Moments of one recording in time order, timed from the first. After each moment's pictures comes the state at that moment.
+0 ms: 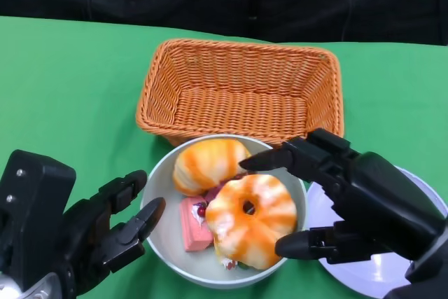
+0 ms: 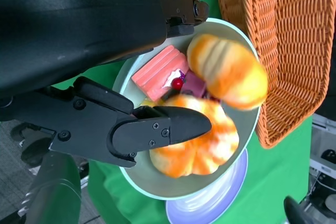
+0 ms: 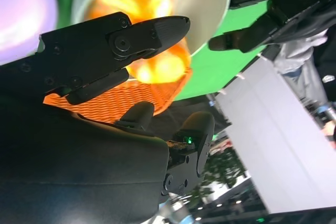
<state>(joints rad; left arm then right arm) 0.07 0.22 0.06 -0.50 -0.38 0.92 -0.21 -0.02 -0.31 0.21 -0.39 -0.45 -0.29 0.31</state>
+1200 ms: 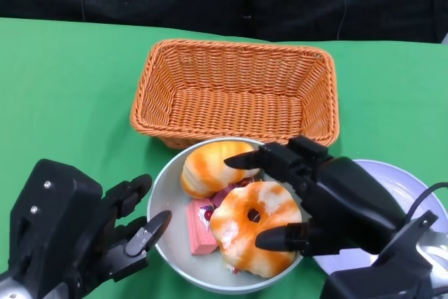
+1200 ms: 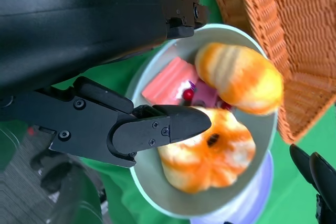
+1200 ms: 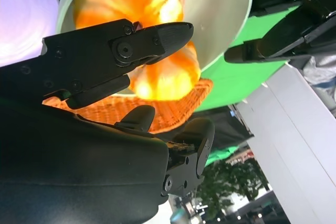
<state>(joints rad) 0.10 0.27 -0.04 -0.53 -0.25 0.86 -0.19 -0.09 -0.26 0.32 -0.24 -0.59 -0.23 0.22</state>
